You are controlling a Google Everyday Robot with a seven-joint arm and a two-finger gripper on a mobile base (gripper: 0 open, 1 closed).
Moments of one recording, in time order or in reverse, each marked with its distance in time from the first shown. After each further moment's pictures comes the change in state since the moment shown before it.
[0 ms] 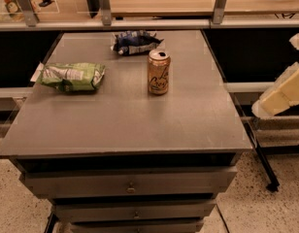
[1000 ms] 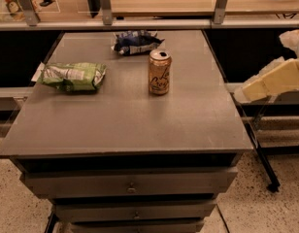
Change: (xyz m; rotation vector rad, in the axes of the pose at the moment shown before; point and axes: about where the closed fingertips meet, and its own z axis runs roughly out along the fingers) arm -0.015 -0.022 0.022 0.042 -0.222 0.097
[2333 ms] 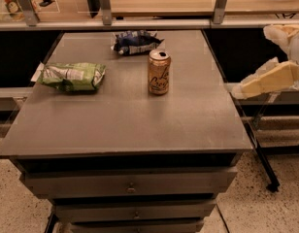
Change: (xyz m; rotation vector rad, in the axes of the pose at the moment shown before) arm -0.012 -0.015 0.024 -0.089 -0.234 -0.141
